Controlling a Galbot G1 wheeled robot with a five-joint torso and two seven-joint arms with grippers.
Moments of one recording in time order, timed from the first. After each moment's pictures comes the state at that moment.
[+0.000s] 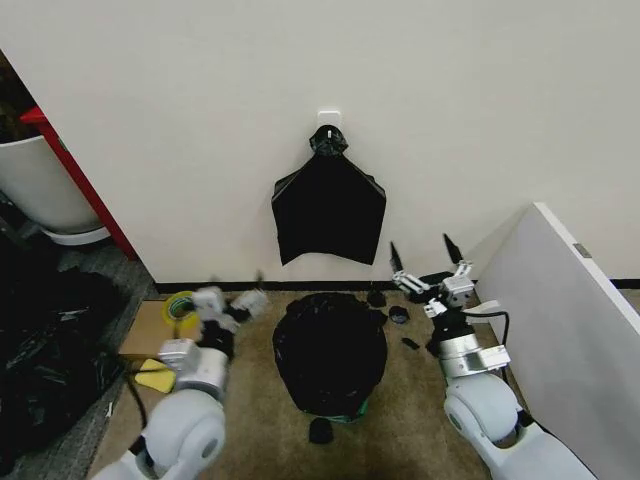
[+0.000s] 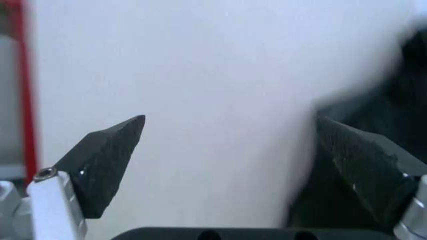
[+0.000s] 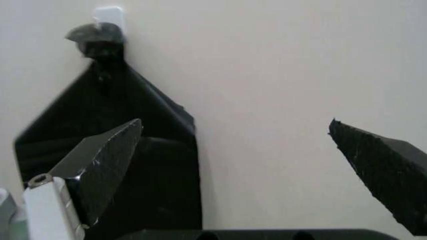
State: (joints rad) left arm 1.38 -1.12 -0.41 -2.18 -0.44 -0.14 -0.42; right arm -1.28 1.04 0.27 2.06 0.33 0.25 0.34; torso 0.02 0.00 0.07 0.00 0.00
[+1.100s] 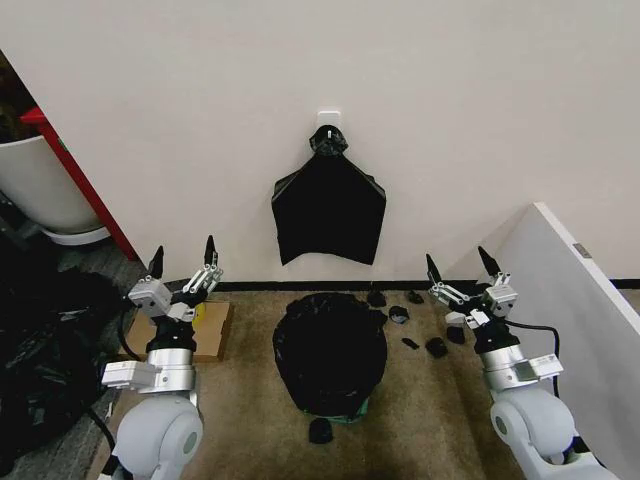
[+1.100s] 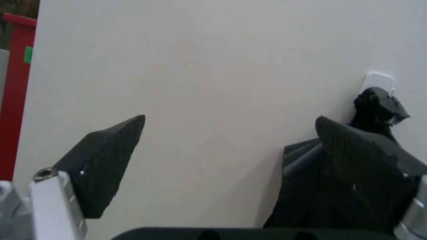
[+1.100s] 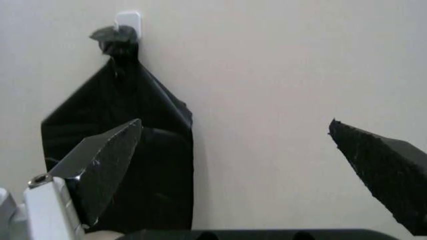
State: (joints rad) left arm 1.46 -1.23 -0.46 -2.22 -0.45 -0.27 -0.27; right arm -1.42 1.14 0.54 2.02 0.36 0.34 -0.05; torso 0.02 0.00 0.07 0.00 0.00
